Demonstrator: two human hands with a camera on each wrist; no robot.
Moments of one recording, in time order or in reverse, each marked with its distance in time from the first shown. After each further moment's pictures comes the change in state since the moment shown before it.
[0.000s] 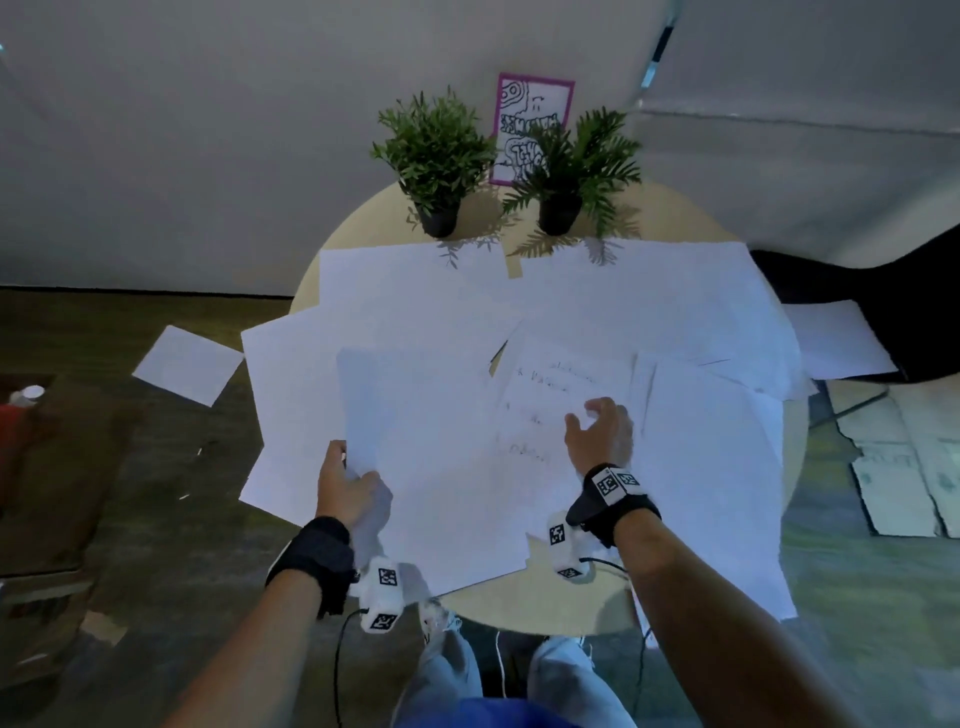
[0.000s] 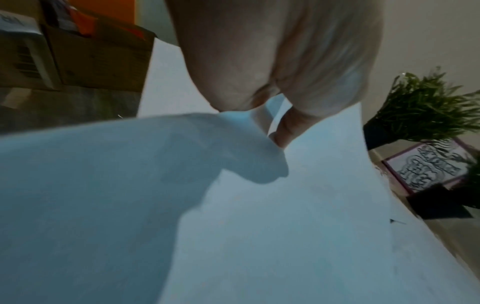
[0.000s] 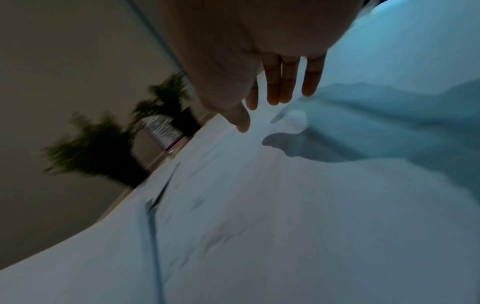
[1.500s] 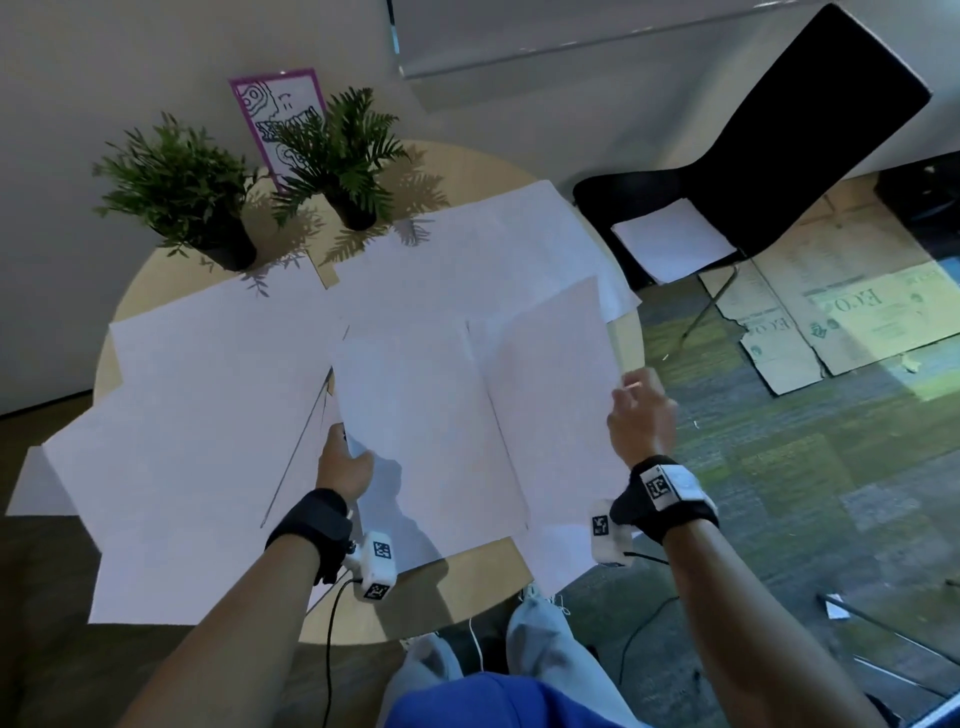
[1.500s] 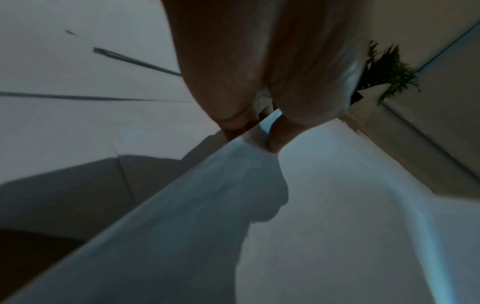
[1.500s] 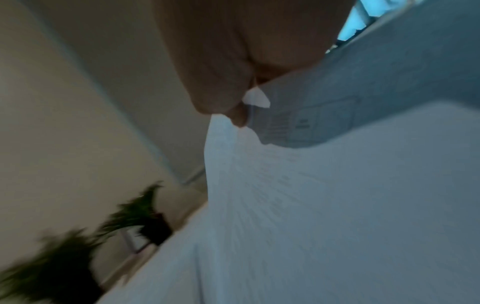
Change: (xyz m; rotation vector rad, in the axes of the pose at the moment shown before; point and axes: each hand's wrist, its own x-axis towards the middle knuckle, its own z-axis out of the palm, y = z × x) left_hand 0.011 0.056 0.183 0.316 -0.279 0.058; right_hand 0.004 0.153 -0.186 0.188 0.259 0.216
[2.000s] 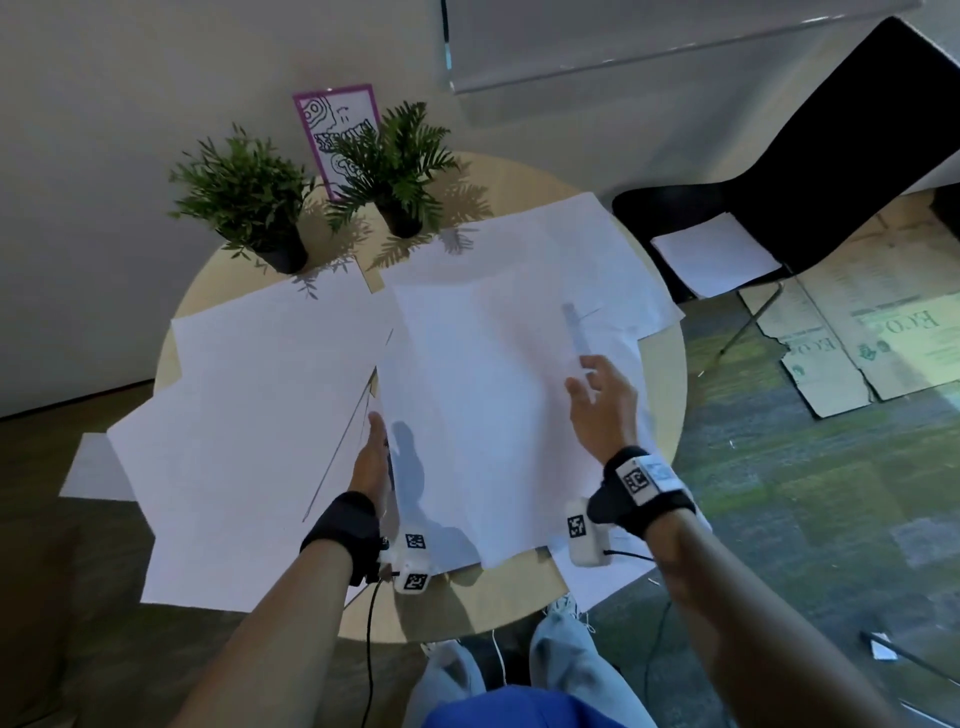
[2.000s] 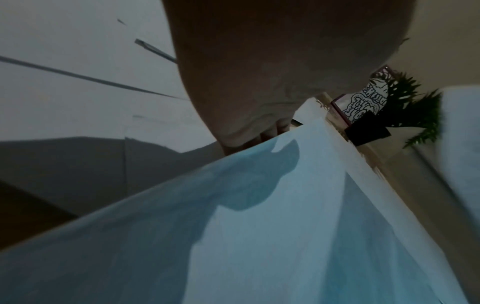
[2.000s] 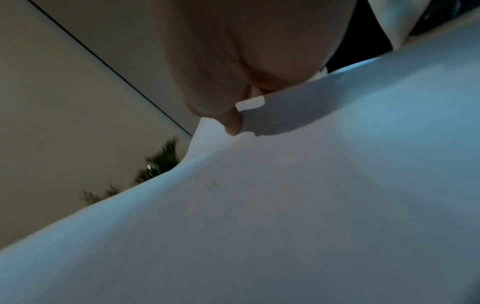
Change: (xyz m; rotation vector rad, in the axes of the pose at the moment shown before) left_hand -0.021 0.015 -0.015 -0.568 -0.140 -0.233; right_hand -0.030 -0.080 0.041 0.263 -0.211 -0.155
